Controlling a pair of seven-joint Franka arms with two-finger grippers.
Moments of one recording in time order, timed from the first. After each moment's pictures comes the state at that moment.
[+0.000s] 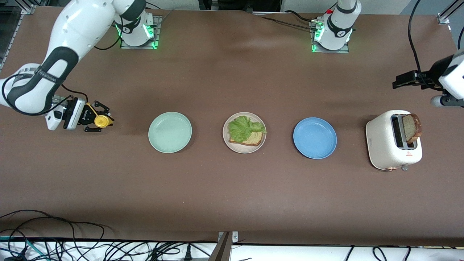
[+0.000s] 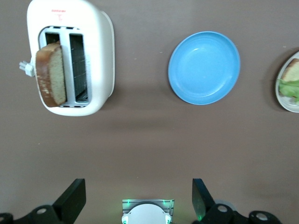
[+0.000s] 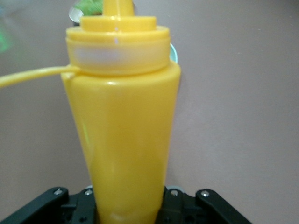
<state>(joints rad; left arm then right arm) 0.17 0.10 -0.06 -1.60 -0.04 1.42 0.06 0.79 0.97 -1.26 -2.08 1.52 1.38 -2.30</state>
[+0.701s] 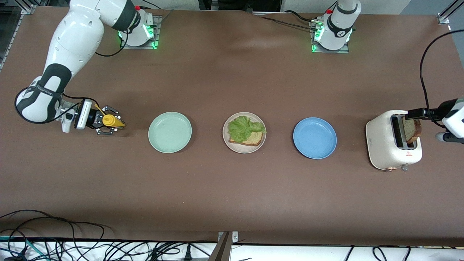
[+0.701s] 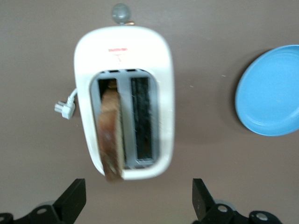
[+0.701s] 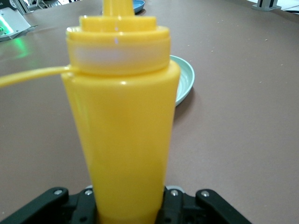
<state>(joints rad) 0.31 0.34 -0.06 -1.61 0.07 1.70 0.29 0.64 0.97 -1.07 -2.06 1.61 1.34 -2.53</state>
